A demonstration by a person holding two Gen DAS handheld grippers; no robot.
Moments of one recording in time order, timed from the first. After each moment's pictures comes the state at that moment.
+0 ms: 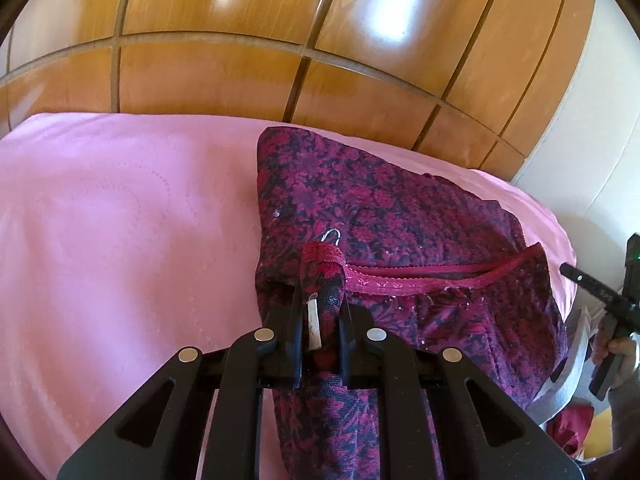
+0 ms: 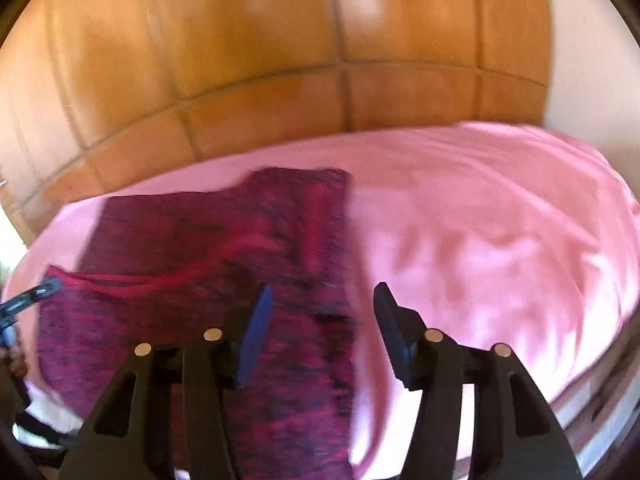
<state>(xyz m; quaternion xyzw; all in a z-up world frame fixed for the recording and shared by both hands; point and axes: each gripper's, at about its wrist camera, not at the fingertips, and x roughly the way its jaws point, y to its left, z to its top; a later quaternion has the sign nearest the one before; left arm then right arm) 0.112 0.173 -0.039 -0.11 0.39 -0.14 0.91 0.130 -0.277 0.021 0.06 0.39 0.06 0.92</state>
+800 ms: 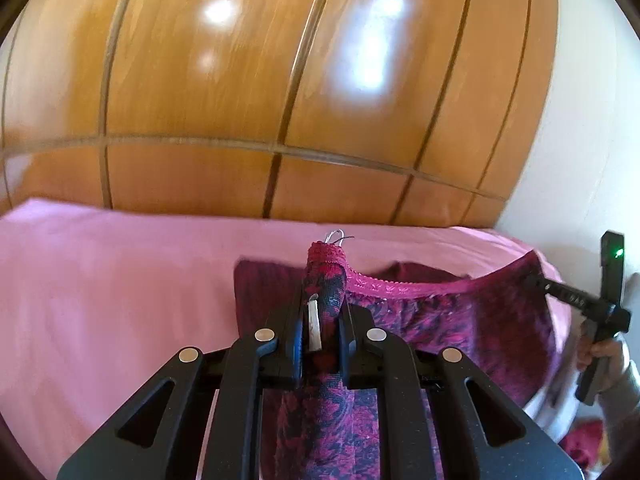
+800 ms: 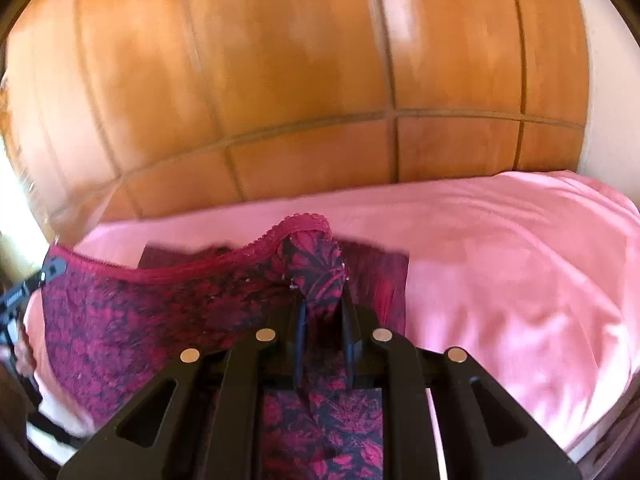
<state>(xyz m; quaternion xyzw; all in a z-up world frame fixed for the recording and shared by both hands) 0.137 0.159 0.043 -0.09 0.28 -0.15 0.95 0.181 -0.250 0.072 0.07 0.35 0.09 0.93</state>
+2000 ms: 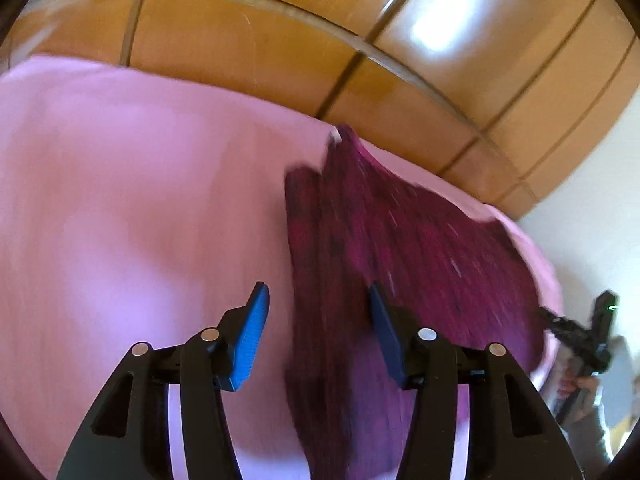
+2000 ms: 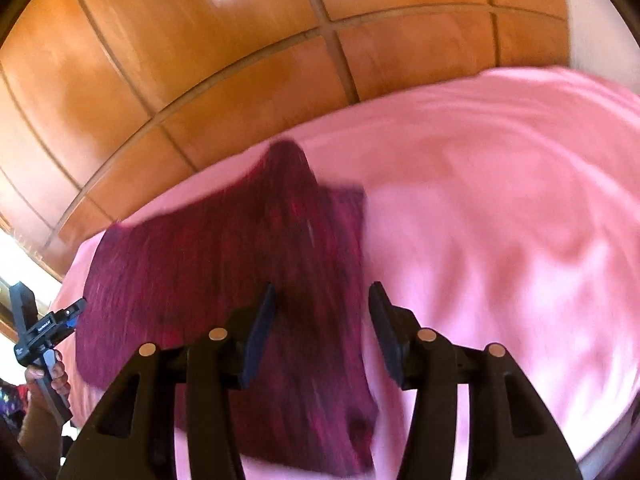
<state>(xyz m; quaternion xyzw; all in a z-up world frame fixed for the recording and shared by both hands) 0.164 0.203 -0.065 -0.23 0.42 -0.14 0.87 0.202 -0.317 -0.014 0.17 0.45 0.07 0.87</state>
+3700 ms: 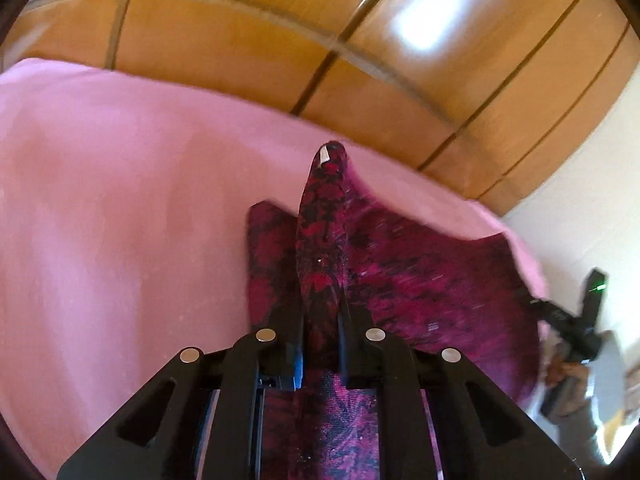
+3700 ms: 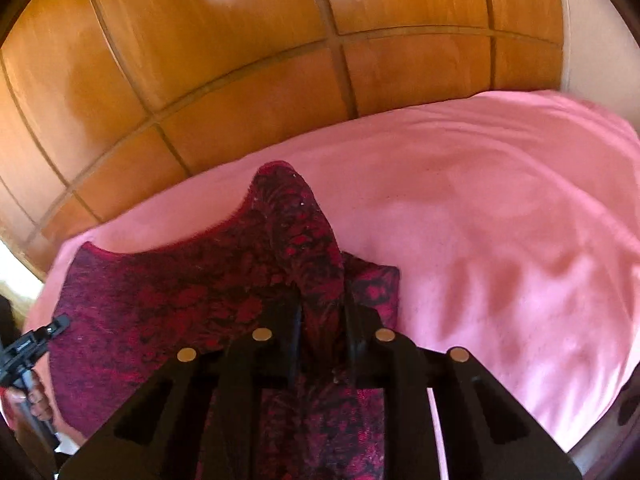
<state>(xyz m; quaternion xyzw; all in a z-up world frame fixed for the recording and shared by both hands) 0.196 0.189 -0.057 -0.21 0.44 -0.13 0.86 0.222 -0.274 -0.003 0.12 0.45 0.03 0.88</state>
